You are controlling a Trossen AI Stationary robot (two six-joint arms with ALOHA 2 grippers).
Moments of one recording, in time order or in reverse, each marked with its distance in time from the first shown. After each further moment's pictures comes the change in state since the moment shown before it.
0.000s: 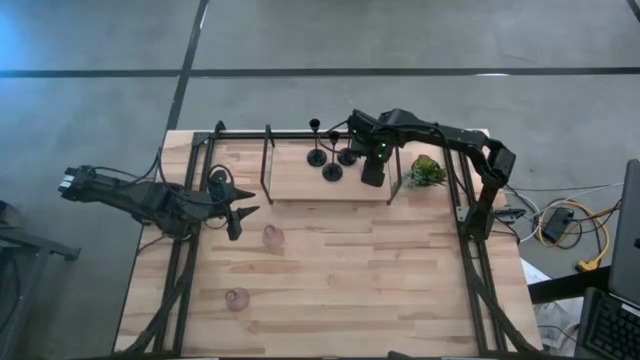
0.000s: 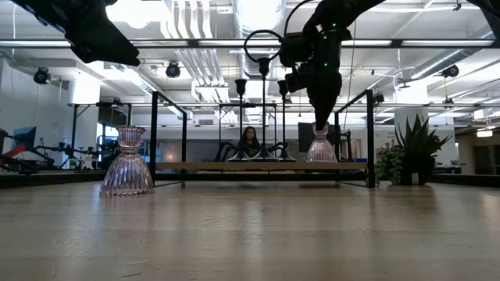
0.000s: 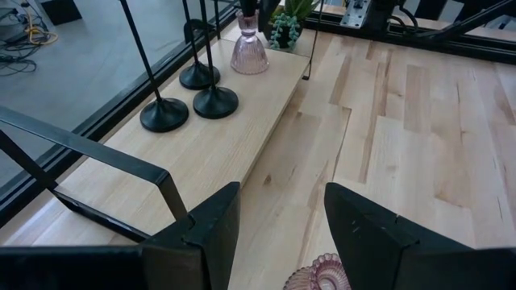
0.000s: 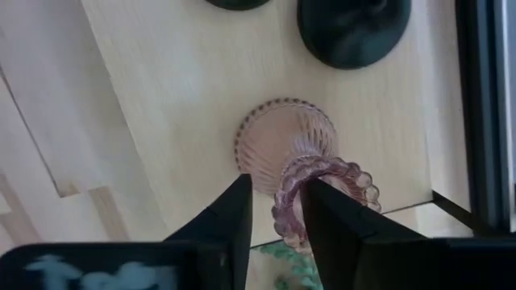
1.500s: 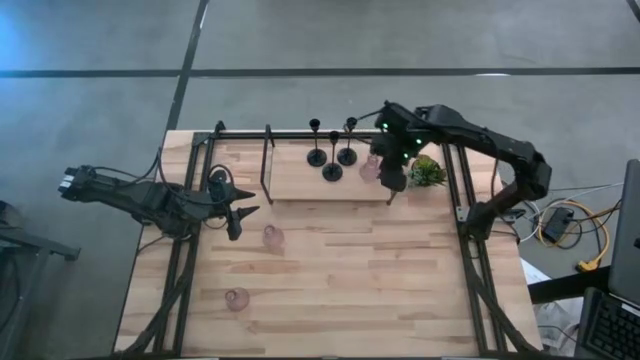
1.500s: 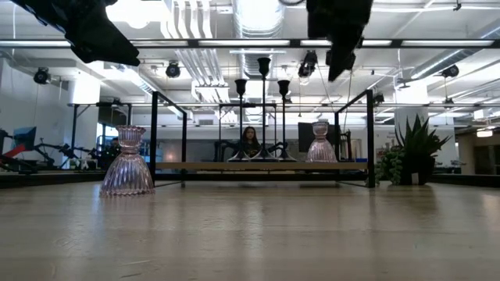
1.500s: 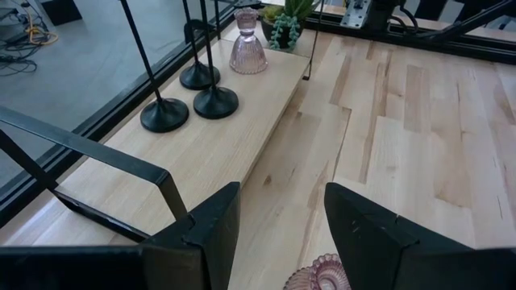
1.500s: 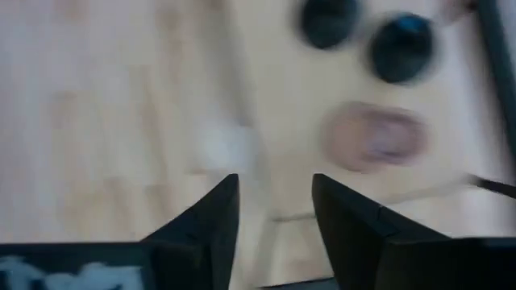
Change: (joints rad) left arm 0.000 0.000 0.000 0.000 0.000 0.000; right arm 0.056 -0.292 -0.005 -0.103 -0.233 0.068
